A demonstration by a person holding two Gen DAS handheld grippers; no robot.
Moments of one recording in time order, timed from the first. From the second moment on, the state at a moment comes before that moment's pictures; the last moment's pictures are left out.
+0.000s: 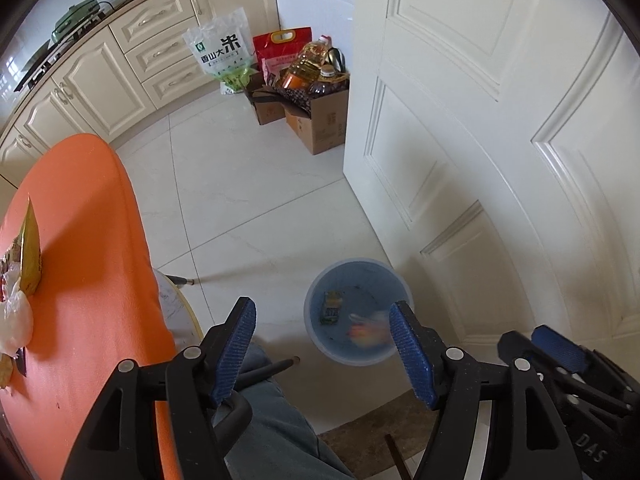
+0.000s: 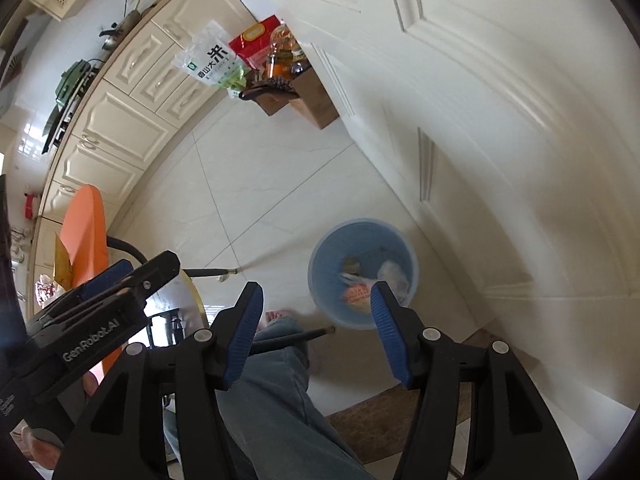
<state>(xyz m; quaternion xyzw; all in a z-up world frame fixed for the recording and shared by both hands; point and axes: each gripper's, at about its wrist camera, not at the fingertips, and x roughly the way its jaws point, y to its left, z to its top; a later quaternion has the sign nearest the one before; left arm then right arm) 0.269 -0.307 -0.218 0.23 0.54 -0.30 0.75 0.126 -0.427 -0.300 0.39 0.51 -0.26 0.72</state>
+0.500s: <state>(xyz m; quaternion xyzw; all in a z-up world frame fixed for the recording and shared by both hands) 0.230 -0.253 -0.162 0.20 0.52 -0.31 0.77 0.117 -0.393 -0.235 0.32 0.48 -0.28 0.76</state>
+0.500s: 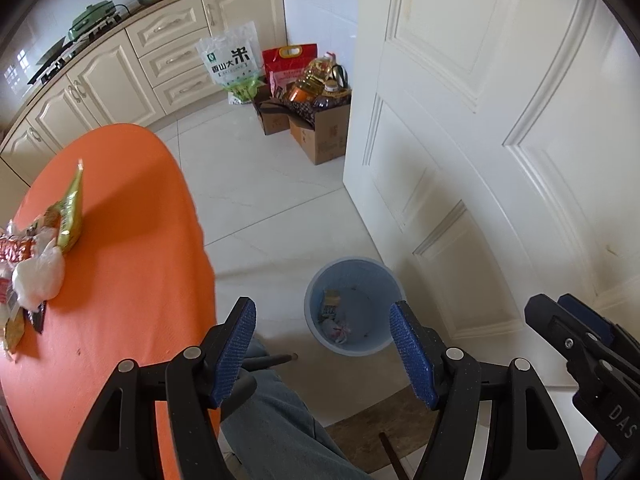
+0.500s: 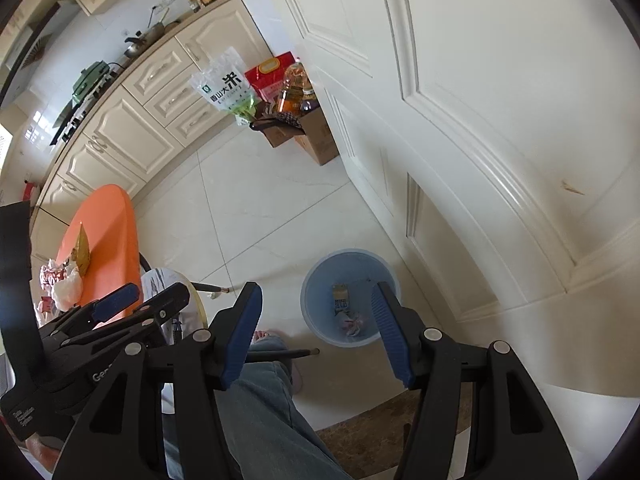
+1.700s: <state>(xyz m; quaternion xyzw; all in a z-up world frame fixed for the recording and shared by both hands) 0.237 0.060 -0.063 0.05 0.47 -0.07 0.88 0.275 -0.168 -0.168 0.18 0.48 -0.04 0.86</state>
